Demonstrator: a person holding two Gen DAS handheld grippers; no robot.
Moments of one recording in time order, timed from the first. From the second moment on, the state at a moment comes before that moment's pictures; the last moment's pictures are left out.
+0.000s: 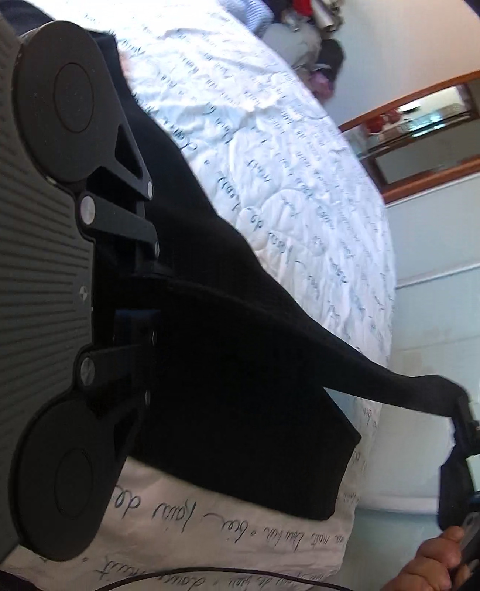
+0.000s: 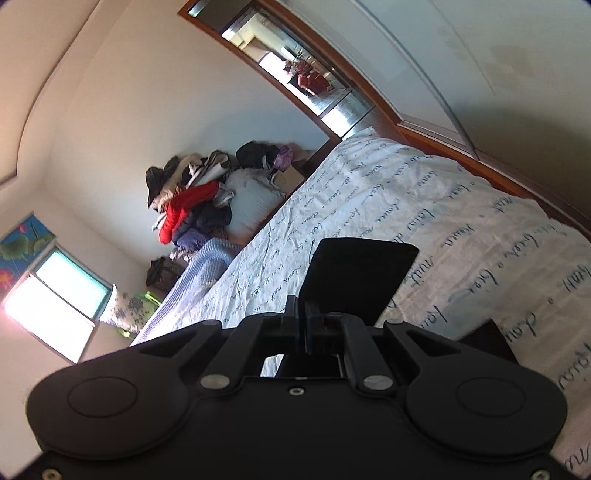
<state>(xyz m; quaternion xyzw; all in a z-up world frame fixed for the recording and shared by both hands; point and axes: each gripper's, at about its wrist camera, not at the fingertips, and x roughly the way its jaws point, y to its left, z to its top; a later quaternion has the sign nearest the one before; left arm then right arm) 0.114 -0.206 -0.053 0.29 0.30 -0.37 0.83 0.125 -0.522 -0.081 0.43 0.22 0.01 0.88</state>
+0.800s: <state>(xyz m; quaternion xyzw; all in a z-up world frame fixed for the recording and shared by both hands) 0.044 -0.208 -0.074 0.38 0.28 -0.38 0.79 0.008 -0.539 -0.220 0.58 0.23 -0.06 0.78</state>
